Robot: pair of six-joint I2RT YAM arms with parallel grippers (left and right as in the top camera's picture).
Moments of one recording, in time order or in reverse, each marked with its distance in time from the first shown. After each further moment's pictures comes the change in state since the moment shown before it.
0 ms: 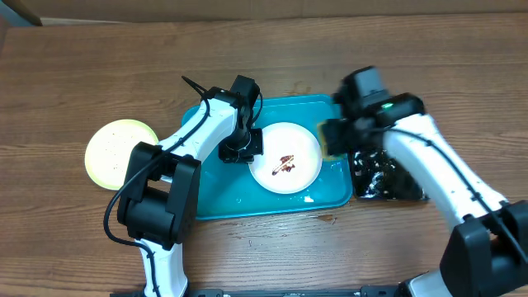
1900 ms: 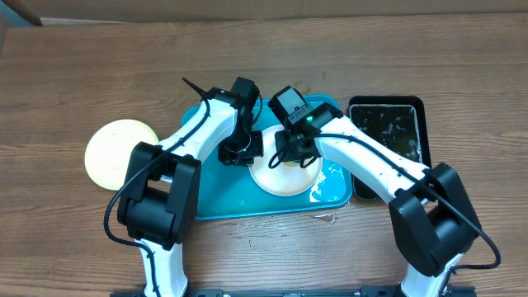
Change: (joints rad) left arm 0.000 0.000 -0.005 -0.025 0.016 0.000; right arm 0.255 0.245 0.119 0.075 0.251 0.173
